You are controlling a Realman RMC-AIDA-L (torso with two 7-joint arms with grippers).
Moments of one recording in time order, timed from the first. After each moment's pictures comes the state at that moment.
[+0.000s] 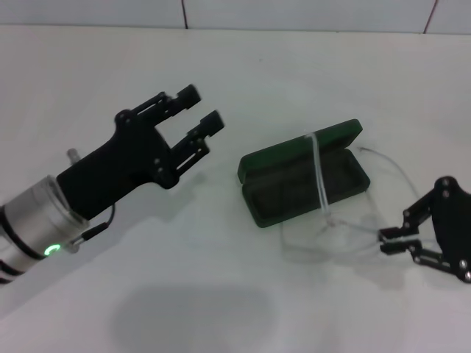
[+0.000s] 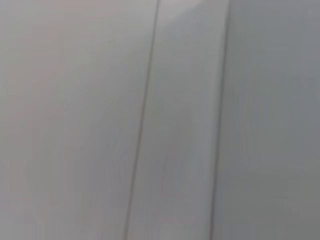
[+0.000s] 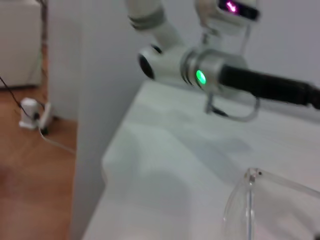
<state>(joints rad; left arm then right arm) -0.52 -2.09 2.84 -0.11 -0.71 1.77 -0.66 0.33 2.02 -1.08 -1.22 -1.89 -1.82 1.13</state>
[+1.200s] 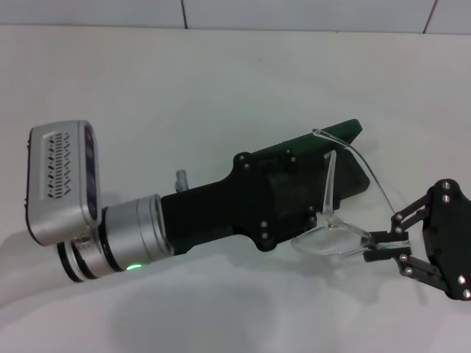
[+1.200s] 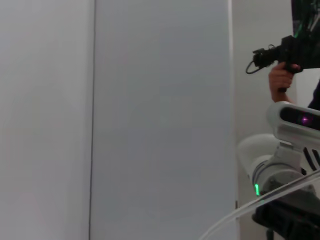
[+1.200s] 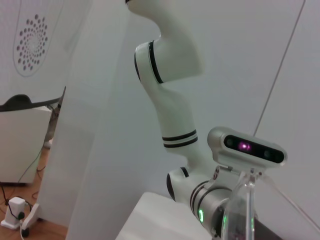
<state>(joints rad) -0.64 -2.09 2.84 0.06 -0.40 1.65 -0.55 0.34 2.02 -1.08 -0.95 -1.64 -1.92 0.87</state>
